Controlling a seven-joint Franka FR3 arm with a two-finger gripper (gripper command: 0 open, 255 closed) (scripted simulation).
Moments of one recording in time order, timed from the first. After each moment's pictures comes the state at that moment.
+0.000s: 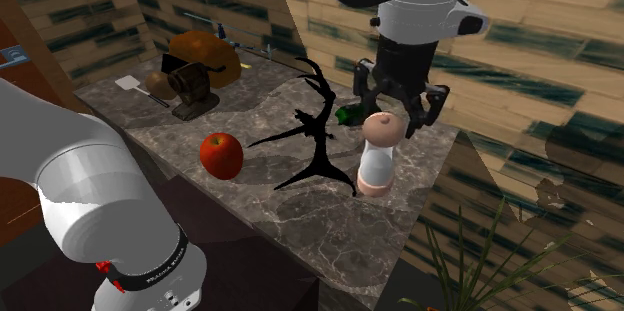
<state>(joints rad) -0.15 -0.39 -0.44 -2.30 -0.13 1.99 -0.52</state>
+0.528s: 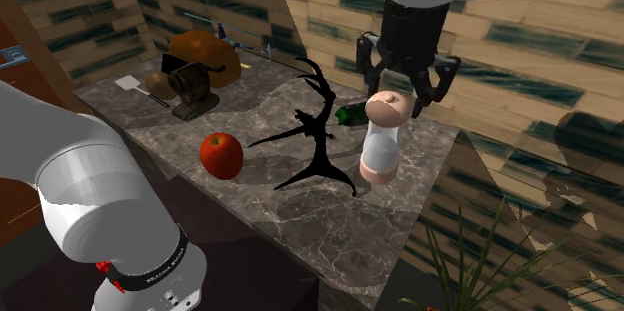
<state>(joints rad) -0.15 -0.41 -0.42 -2.20 -0.12 1.88 -0.52</state>
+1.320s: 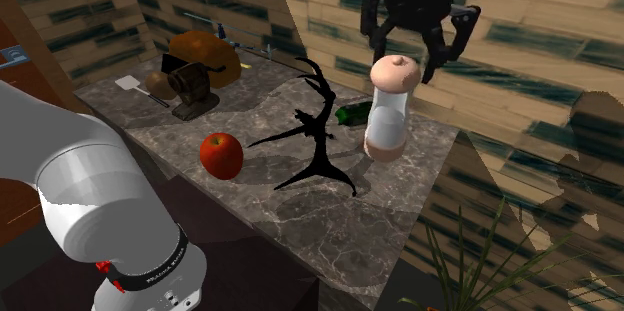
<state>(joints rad) -0.14 -0.40 -0.41 -2.04 -0.11 1.72 -0.52</state>
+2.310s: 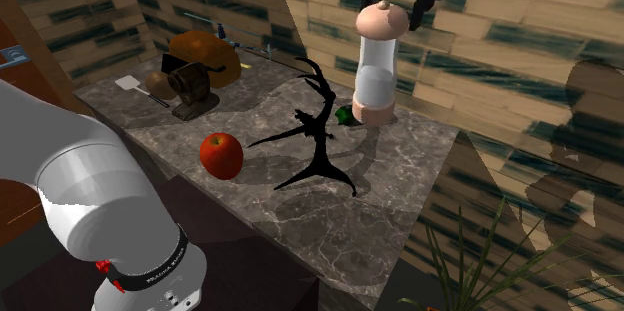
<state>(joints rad) -0.11 -0.40 -0.34 -1.89 -0.09 1.57 -0.44</state>
